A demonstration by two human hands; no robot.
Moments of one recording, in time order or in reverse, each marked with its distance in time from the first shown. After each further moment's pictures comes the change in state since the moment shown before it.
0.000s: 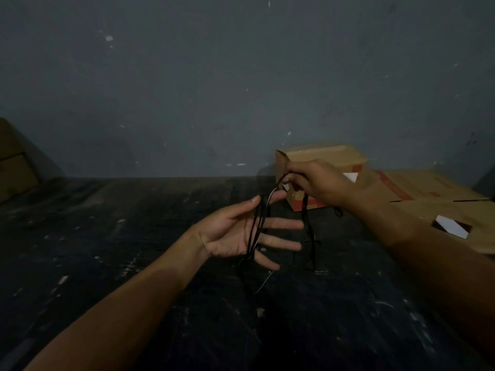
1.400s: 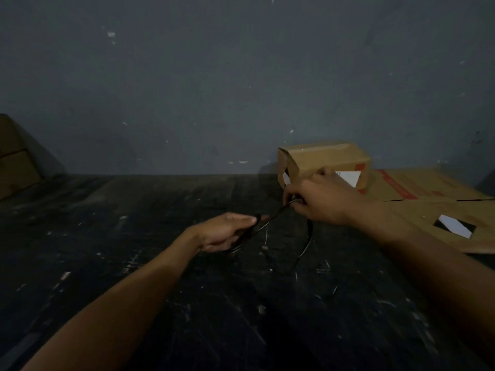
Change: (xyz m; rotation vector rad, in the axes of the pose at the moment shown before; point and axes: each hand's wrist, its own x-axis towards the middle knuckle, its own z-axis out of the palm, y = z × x) left_hand -0.017 -0.017 -0.066 0.477 0.759 -0.231; right_hand -0.023 -0.026 0.007 -0.294 -0.090 -0.086
